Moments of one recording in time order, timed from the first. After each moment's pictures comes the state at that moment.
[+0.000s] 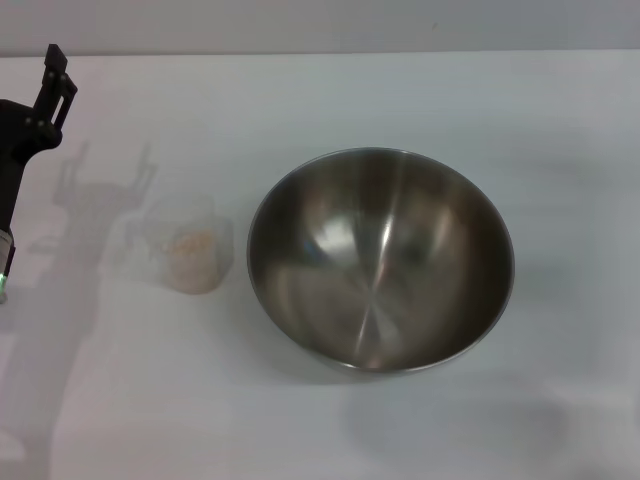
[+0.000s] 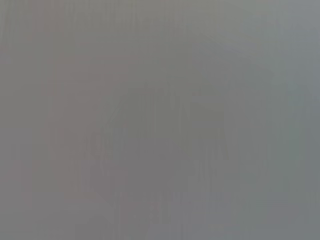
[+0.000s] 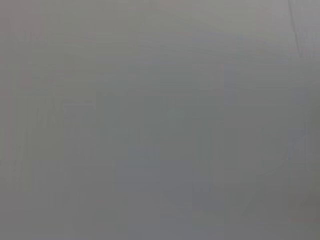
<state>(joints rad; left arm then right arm) -0.35 -2.08 -0.85 -0.33 2.29 1.33 -0.05 0.21 2.06 -2.00 -0.71 -2.10 1.21 2.79</state>
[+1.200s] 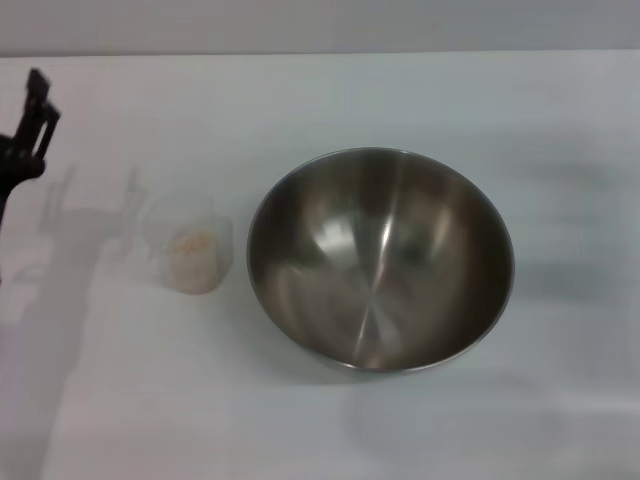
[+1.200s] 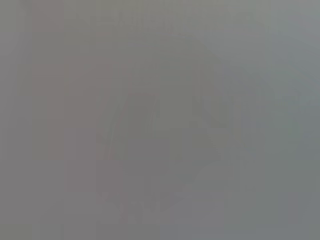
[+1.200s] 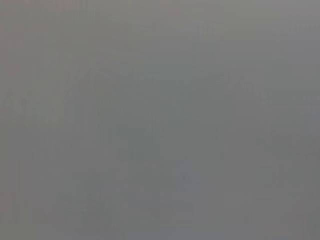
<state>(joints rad) -0.25 -2.07 -0.81 -0.38 2.29 1.41 -0.04 0.29 2.05 -2.00 -0.47 -2.22 1.18 2.96</state>
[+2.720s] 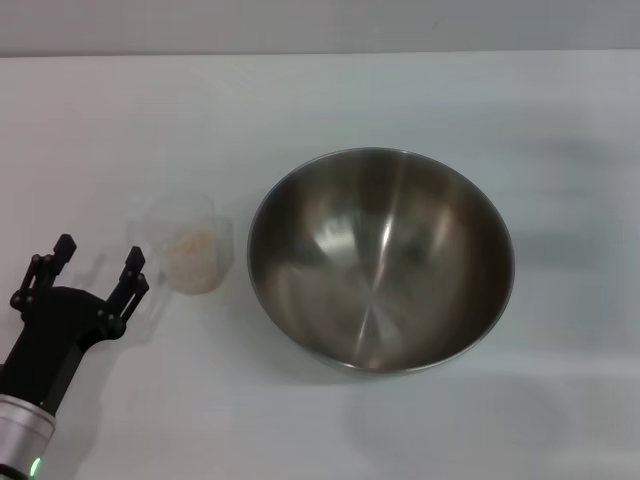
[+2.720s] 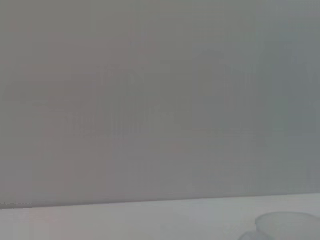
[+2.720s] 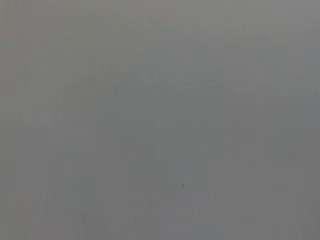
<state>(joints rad) -0.10 -2.08 -0.53 -0.37 2.28 1.27 -0.02 0.38 2.04 -1.94 -0.42 -2.22 1.13 2.96</state>
